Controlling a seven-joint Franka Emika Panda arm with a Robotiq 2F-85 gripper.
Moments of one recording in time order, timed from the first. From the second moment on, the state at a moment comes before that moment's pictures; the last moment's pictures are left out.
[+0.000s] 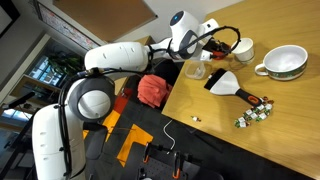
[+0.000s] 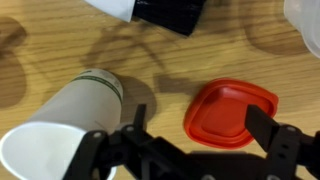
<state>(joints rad) -0.26 1.00 -0.09 -1.33 0.07 2.59 0.00</state>
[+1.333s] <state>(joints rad) -0.20 1.19 -0.15 -1.12 0.07 2.56 0.28</state>
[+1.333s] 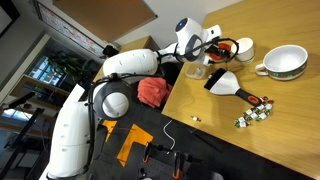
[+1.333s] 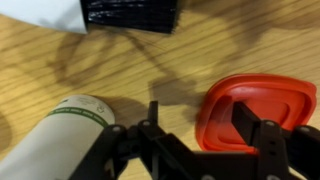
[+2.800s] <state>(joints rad) -0.20 1.21 -0.17 -1.01 0.07 2.48 0.28</state>
